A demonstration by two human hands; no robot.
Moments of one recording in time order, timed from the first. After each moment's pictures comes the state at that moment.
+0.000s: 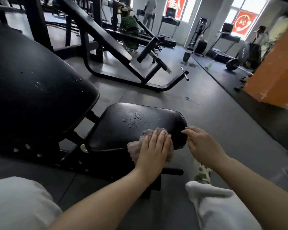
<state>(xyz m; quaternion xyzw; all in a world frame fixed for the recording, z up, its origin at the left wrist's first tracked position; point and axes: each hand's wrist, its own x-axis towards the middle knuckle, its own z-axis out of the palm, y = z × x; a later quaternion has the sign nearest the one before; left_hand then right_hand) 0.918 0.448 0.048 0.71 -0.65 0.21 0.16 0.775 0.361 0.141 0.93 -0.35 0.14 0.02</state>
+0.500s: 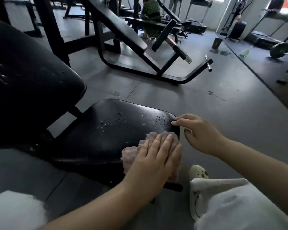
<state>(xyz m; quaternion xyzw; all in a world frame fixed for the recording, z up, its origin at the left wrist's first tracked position) 0.880 0.389 0.058 0.68 -0.63 0.35 0.14 0.788 0.217 0.137 0.97 -0.14 0.15 -0.10</state>
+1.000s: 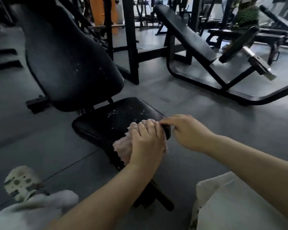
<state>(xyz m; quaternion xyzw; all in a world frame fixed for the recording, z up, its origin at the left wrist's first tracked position) 0.812 0.290 0.098 0.95 -0.23 0.19 -0.10 0.793 0.153 0.165 0.97 0.10 0.05 -0.20</state>
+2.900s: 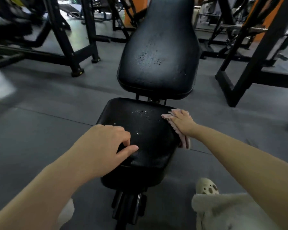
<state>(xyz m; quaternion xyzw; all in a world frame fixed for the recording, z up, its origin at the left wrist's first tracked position) 0.823 0.272 0.149 0.99 0.06 0.11 0.07 1.084 0.147 0.080 0.91 0.35 -0.17 -0.13</state>
